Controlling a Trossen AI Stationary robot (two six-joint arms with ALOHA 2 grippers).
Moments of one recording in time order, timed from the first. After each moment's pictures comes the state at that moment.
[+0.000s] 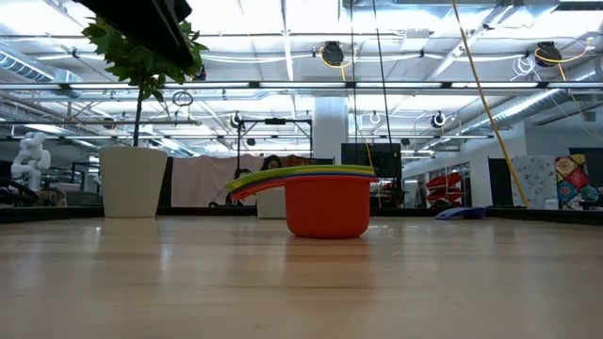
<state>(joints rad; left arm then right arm) -0.60 1.61 1.15 -0.53 -0.40 -0.40 0.85 1.51 1.10 -1.04 -0.06 0.58</state>
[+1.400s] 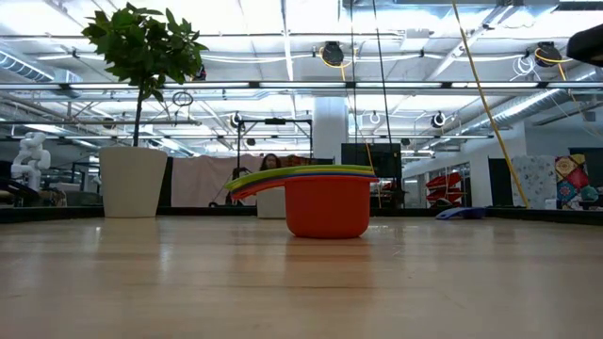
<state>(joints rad) -0.91 1.61 1.19 -0.92 0.06 -1.72 0.83 1.51 1.03 -1.03 0.13 0.59</state>
